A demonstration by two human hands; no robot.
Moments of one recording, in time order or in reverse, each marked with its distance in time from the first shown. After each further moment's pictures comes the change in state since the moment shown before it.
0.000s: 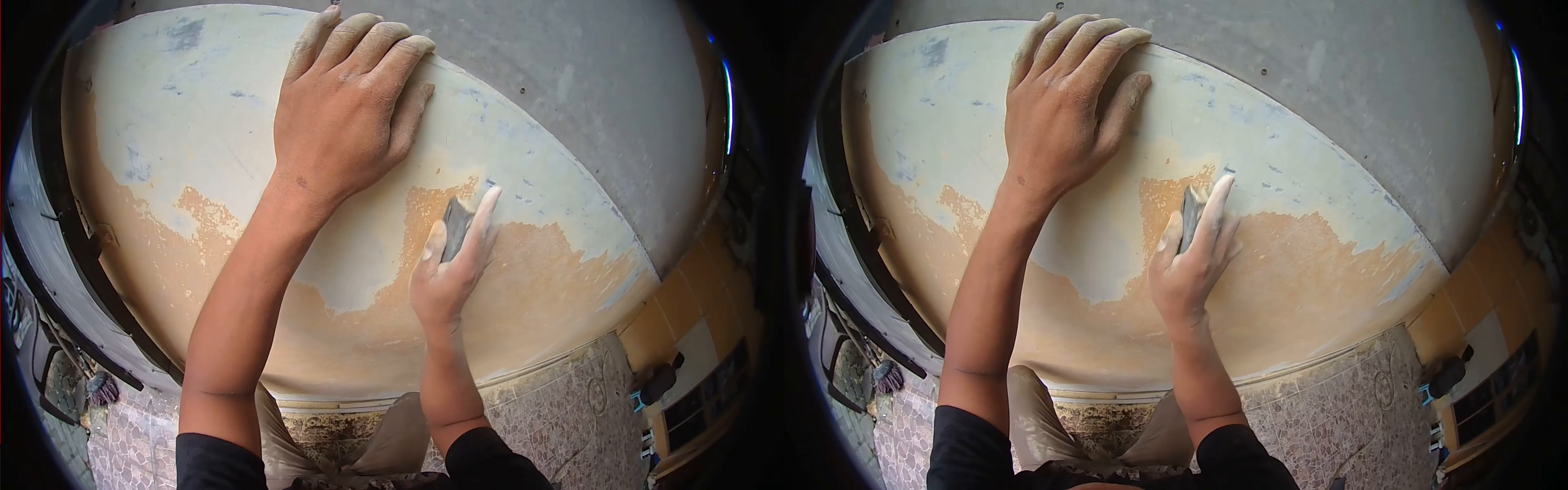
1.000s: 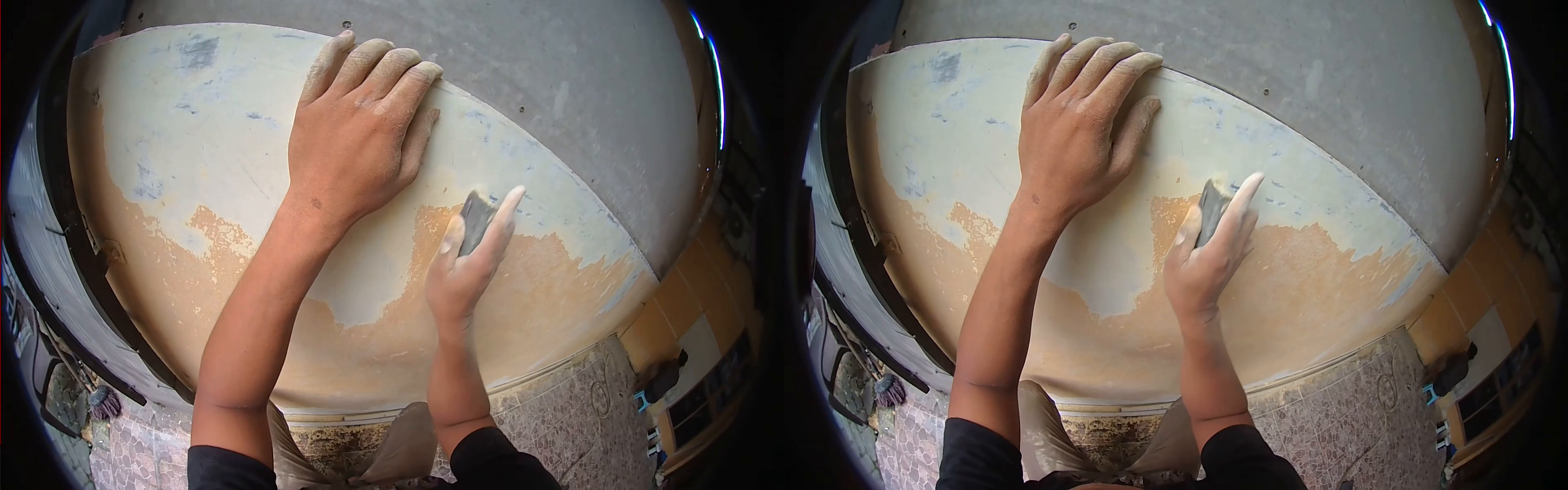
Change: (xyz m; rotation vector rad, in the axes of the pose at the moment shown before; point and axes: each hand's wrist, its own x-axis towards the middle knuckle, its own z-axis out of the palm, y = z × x) left_hand -0.004 -0.009 0.006 -0.101 -0.002 -0.051; right_hand 0.029 -0.007 0.004 0.050 0.092 0.026
